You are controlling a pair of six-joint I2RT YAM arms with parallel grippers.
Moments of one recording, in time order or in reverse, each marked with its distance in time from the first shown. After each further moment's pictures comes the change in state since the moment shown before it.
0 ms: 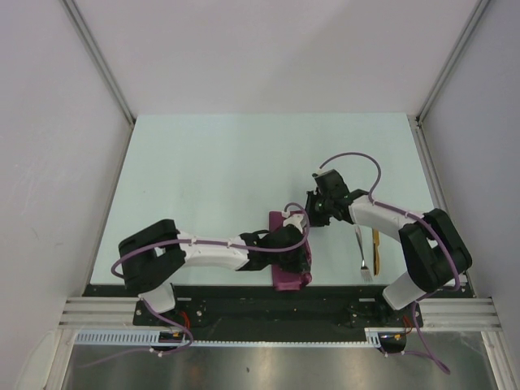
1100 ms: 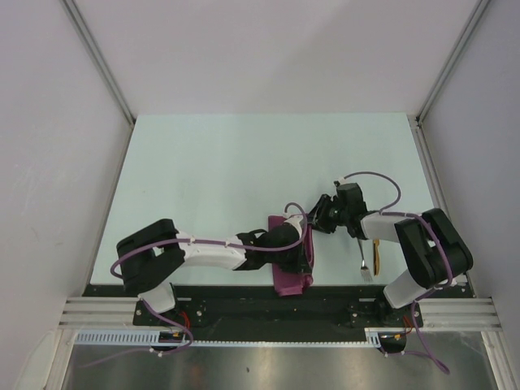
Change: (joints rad) left arm 0.026 -0.018 -0.051 0.085 0.113 0.003; right arm -0.138 0.017 -0.279 0.474 -0.132 0.224
